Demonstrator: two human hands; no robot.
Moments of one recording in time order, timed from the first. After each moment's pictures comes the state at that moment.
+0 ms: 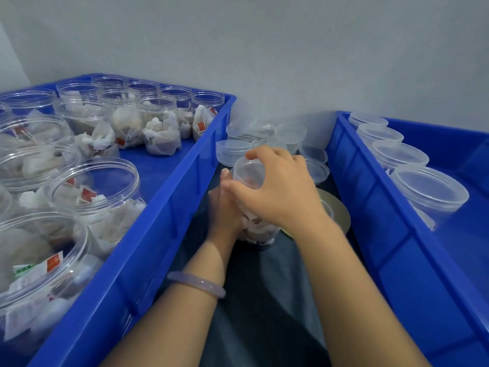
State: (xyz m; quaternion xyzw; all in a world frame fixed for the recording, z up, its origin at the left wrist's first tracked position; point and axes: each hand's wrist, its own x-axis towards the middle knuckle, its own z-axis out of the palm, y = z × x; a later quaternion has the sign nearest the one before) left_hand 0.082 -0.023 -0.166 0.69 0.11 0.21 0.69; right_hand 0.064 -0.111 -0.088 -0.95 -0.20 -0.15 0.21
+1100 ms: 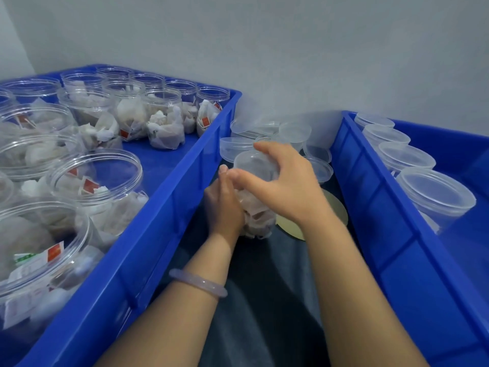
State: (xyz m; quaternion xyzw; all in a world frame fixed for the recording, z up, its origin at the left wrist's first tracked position) left_hand 0.080 -0.024 -0.171 0.59 0.11 0.31 0.74; right_hand 0.072 -0.120 -0.093 -0.88 -0.22 -0.12 0.41
